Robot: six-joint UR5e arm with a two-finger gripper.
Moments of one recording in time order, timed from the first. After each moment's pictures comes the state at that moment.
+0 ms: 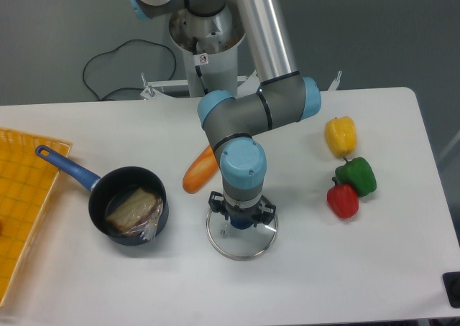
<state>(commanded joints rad) 2.41 -2.10 -1.63 -0.99 1.57 0.61</state>
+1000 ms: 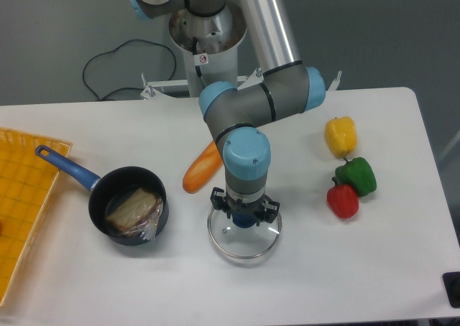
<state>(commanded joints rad) 2.43 -2.04 -1.58 -1.07 1.55 0.65</state>
